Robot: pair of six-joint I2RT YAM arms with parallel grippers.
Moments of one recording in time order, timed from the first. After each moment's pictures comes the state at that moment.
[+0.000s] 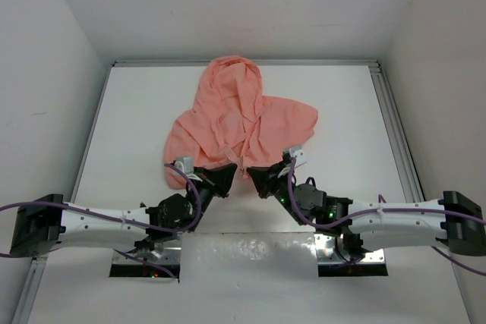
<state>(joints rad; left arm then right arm) -1.36 0.90 0.24 0.82 -0.91 -0.62 1.34 0.97 0.41 0.49 0.73 0.48</state>
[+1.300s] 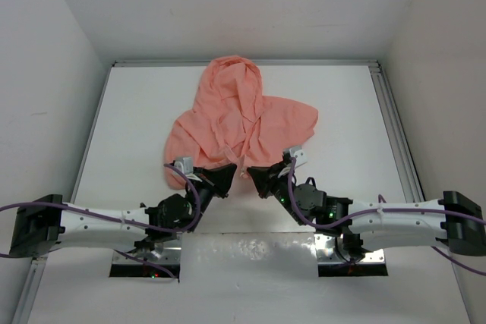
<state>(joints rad) -1.36 0.89 0.24 0.82 -0.91 -0.62 1.34 0.97 0.41 0.49 0.74 0.47</state>
